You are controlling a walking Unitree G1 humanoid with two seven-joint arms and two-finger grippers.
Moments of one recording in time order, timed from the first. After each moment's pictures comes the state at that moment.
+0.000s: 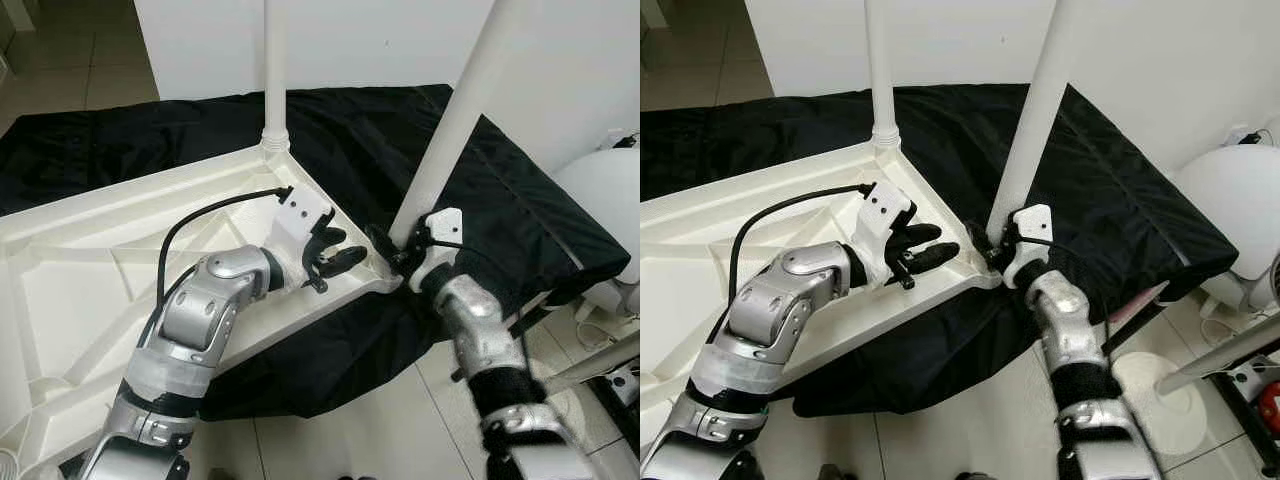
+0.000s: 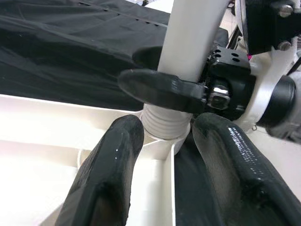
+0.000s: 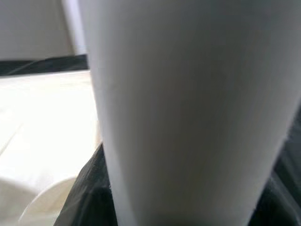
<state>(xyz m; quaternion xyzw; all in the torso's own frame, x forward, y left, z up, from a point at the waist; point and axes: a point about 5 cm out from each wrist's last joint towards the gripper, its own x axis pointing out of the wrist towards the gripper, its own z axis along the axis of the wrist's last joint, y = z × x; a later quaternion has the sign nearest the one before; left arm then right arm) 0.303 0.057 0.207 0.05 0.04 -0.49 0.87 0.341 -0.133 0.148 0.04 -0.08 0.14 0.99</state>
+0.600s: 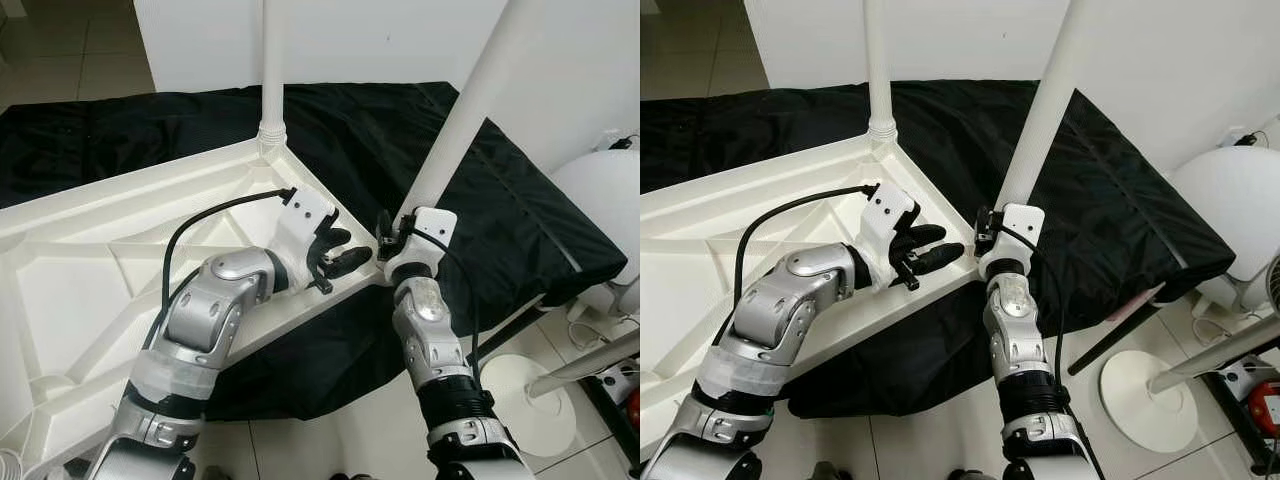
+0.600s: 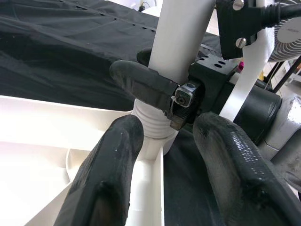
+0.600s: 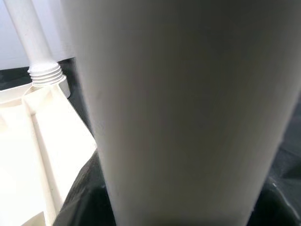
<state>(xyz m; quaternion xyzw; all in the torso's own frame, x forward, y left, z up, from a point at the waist) 0.302 0.052 0.208 0.04 0.04 -0.49 0.87 0.340 -0.116 0.155 0.09 -0.09 -0.01 0.99</state>
